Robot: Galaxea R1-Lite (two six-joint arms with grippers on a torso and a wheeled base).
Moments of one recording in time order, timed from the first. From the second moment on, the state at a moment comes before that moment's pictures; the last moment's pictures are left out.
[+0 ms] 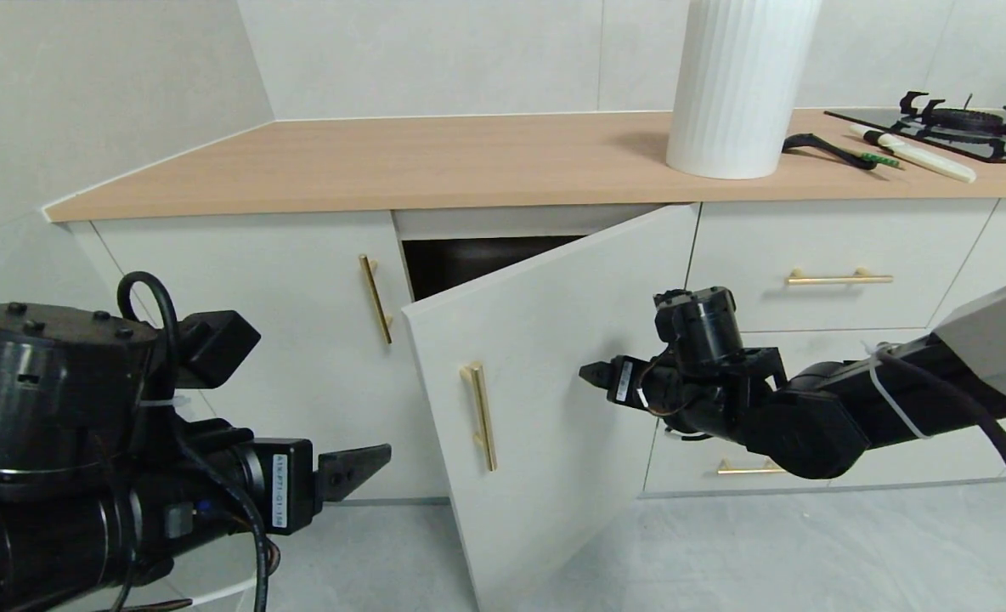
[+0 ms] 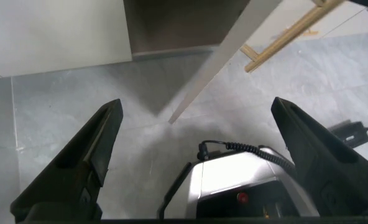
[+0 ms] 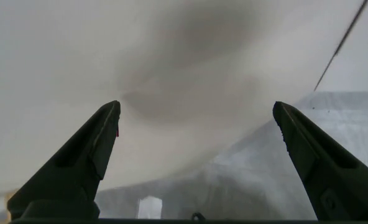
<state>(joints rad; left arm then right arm) -0.56 1.31 -0.70 -0.01 0.18 -0.36 0.61 2.06 -1.14 -0.44 -0.19 0.59</state>
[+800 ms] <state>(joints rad) -0.56 1.31 -0.70 -0.01 0.18 -0.36 0.60 2.22 -1.38 -0.43 -0.39 0.72</state>
